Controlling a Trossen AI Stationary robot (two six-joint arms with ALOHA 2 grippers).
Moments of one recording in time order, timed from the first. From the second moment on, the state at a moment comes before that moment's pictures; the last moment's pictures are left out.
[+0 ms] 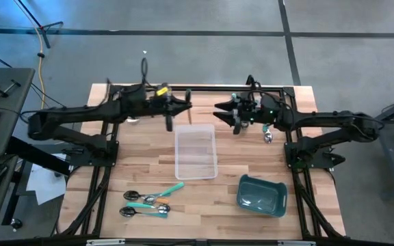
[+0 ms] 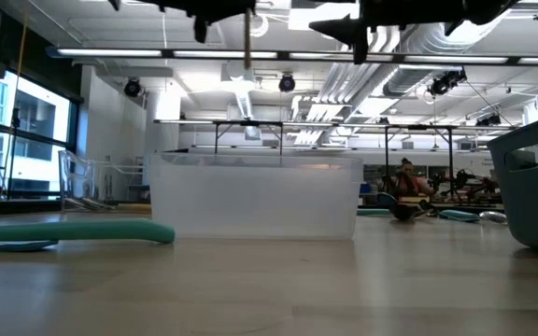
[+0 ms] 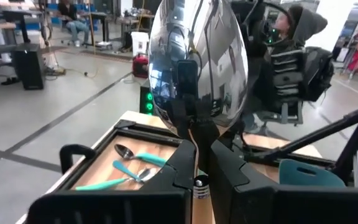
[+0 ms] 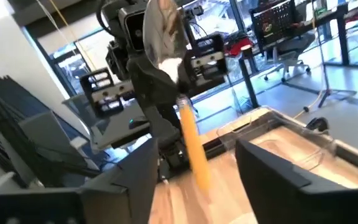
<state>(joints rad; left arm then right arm) 0.25 1.18 0.92 0.19 0.08 -0.10 -0.22 1.18 0.76 0.46 -0.09 0.39</state>
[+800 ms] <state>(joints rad) 0.21 0.75 0.63 0.25 0.08 -0.19 -0.23 1.09 0.76 0.39 -0.35 0.20</state>
